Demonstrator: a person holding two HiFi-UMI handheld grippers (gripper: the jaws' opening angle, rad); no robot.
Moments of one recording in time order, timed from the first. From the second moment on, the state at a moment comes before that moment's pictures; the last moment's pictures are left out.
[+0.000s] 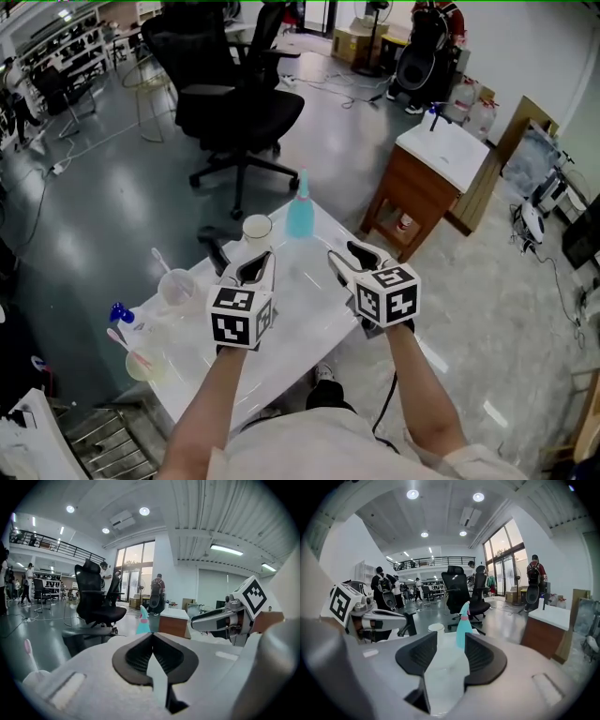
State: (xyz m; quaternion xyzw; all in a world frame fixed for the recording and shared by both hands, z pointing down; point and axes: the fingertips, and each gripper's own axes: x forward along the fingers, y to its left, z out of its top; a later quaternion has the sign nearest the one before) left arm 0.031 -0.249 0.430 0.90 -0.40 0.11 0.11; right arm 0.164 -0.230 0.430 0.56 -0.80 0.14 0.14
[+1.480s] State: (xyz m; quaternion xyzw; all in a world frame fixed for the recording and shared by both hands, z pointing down) left arm 0.094 -0.288 0.467 0.87 -0.46 0.11 0.14; right arm 0.262 -0.287 0.575 0.32 -0.77 0.25 0.49
